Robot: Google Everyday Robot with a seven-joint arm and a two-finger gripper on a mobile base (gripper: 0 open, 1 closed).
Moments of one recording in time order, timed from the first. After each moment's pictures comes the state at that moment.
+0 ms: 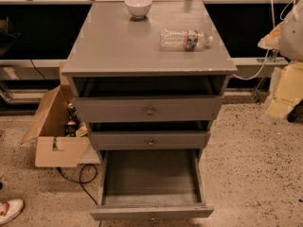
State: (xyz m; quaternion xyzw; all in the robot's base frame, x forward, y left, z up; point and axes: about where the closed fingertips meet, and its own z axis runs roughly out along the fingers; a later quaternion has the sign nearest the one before) arm 0.438 -0.217 0.976 -0.60 0.78 -0.03 0.16
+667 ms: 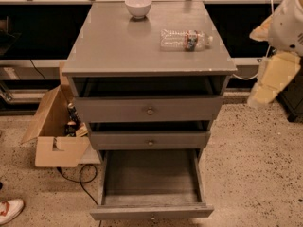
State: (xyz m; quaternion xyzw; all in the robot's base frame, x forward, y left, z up) arm 0.474 -0.213 0.974 -0.60 0.78 -0.03 0.19
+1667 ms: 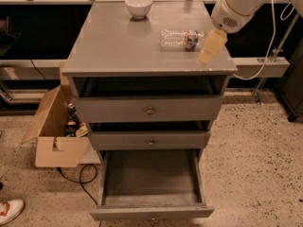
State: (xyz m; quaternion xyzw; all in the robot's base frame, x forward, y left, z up) arm 0.670 -0.169 0.934 -0.56 0.78 -0.05 0.27
